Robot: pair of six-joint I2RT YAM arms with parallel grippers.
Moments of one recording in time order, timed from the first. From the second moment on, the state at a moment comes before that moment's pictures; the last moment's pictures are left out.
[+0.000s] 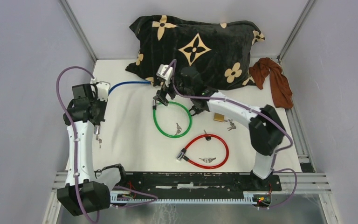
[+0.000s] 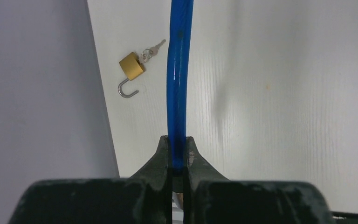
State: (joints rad) left arm 0.24 1.03 1.09 -0.91 -0.02 0.42; right arm 0.77 1.76 1.38 0.13 -0.39 -0.27
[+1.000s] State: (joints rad) left arm 0.09 0.91 1.29 -1.12 0.22 0.72; right arm 0.65 1.84 1.20 0.30 -0.29 -0.44
